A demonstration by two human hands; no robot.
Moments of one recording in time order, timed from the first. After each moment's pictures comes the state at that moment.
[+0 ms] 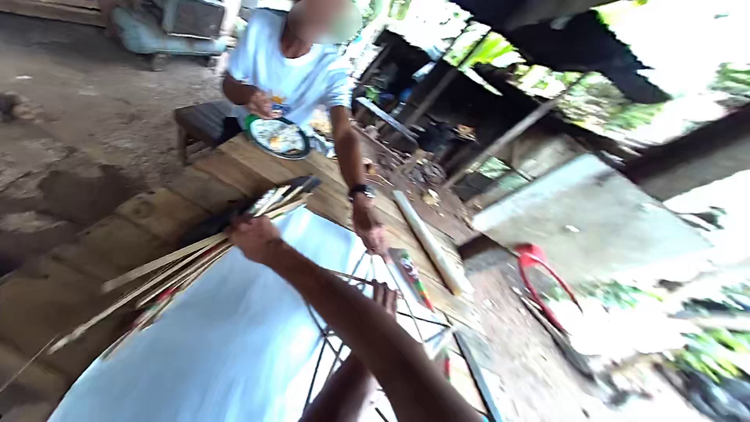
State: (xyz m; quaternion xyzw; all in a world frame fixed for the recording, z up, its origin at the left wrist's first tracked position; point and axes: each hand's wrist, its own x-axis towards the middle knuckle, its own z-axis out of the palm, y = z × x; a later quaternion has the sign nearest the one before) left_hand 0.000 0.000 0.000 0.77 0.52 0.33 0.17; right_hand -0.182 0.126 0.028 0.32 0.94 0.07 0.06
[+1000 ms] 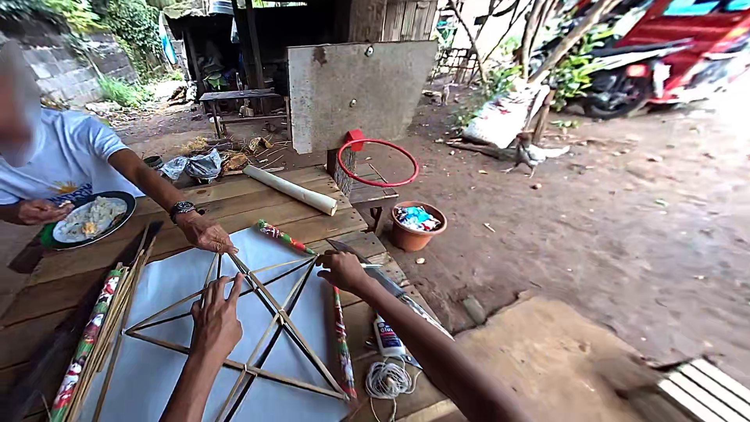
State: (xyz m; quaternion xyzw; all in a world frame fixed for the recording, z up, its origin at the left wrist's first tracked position) left_hand -0.011 0.005 0.033 0.86 0.50 0.07 0.02; right_hand 0.284 -0.038 0.024 0.71 0.66 -0.19 -0.12
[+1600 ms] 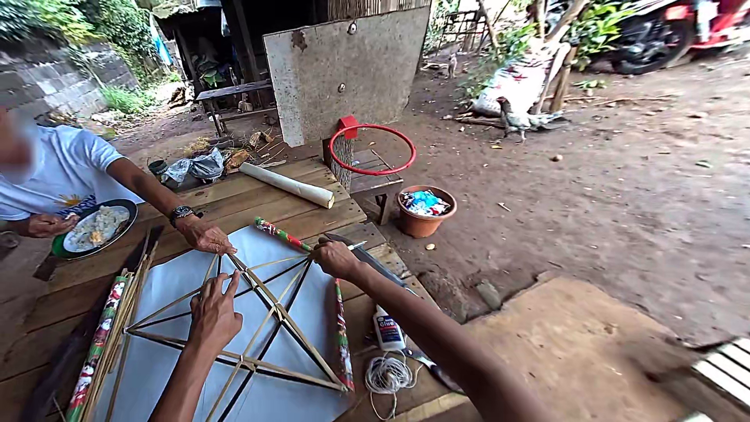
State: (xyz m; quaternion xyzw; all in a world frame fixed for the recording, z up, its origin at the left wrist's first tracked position) left_hand 0.002 0.012 0.055 0.86 0.52 -0.03 0.03; right_hand 0.297 -0.014 0.011 0.65 0.74 -0.15 -0.09
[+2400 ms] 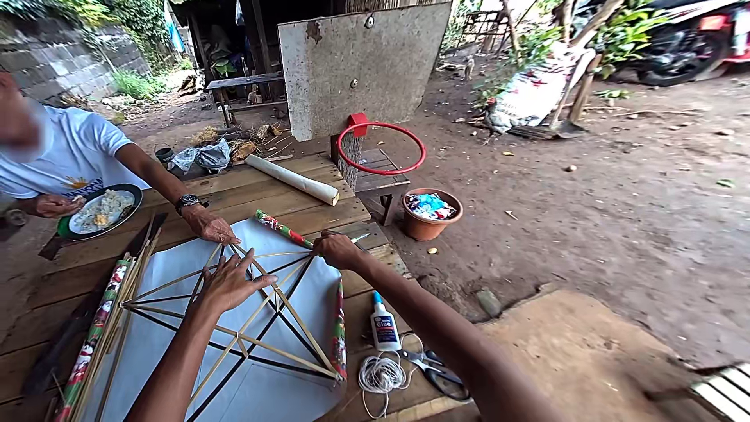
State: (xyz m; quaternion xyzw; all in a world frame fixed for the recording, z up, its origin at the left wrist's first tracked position) left_hand 0.044 0.025 0.101 0.82 0.53 -0.14 0.17; right_hand 0.309 -0.004 0.021 0.63 0.75 -0.19 -0.02
